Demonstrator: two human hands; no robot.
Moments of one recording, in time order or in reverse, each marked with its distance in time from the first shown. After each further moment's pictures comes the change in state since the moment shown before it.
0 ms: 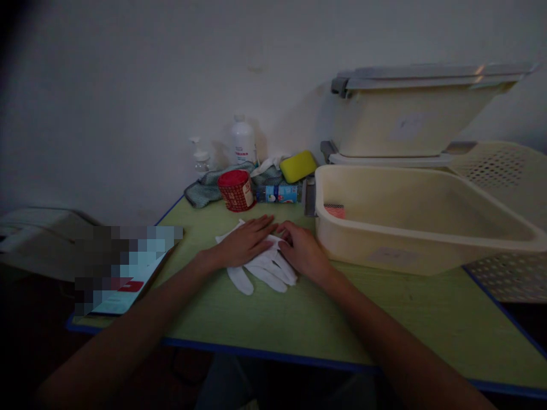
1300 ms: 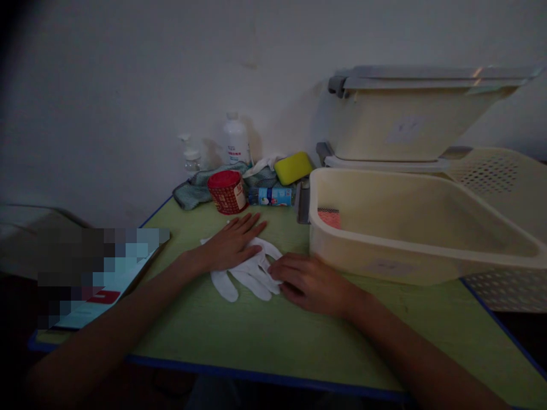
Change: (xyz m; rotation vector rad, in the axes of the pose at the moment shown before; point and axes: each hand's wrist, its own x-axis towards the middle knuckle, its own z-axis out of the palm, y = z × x) left_hand -0.003 -0.008 -0.001 0.188 -0.067 -0.131; right_hand -0.037 0.021 -0.027 -0.303 -0.190 -0.700
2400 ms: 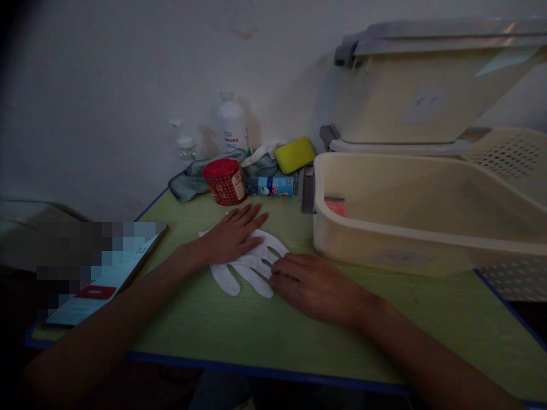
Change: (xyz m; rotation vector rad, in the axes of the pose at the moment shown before) left_hand 0.002 0.006 -0.008 0.167 -0.096 -0.013; right_hand -0.001 -0.017 0.002 -0.235 0.065 -0.140
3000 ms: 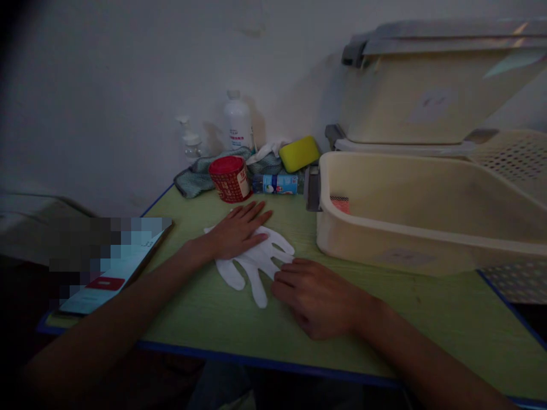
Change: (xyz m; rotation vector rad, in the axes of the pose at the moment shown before) left_hand 0.001 0.000 0.000 -0.025 0.006 -0.008; right_hand 0.002 -0.010 -0.004 0.142 -0.257 0.011
